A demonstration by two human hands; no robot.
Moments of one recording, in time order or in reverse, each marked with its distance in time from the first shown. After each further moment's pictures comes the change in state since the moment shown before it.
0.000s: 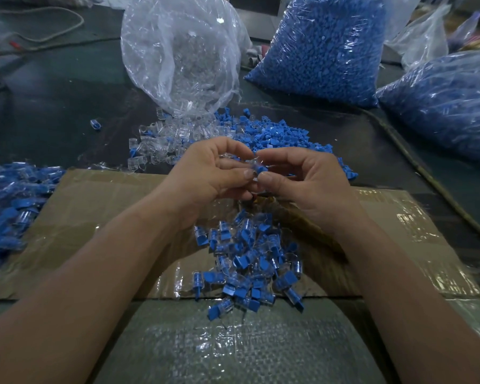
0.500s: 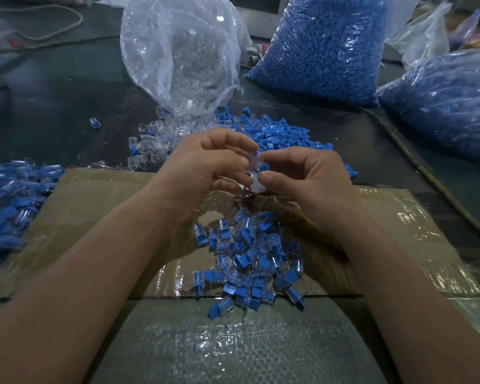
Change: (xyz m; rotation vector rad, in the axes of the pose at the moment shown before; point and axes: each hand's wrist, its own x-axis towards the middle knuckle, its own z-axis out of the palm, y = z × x) left_hand -0.002 0.007 -0.005 0.077 0.036 0.059; right_hand -0.001 0.002 0.000 -0.022 0.027 -0.027
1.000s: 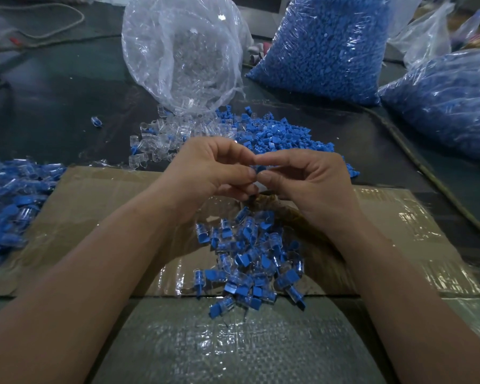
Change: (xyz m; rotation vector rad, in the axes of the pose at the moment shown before) left_hand 0.002 -0.006 0.001 0.013 -0.024 -0.037; right_hand 0.000 0.005 0.005 0.052 0.031 -0.153
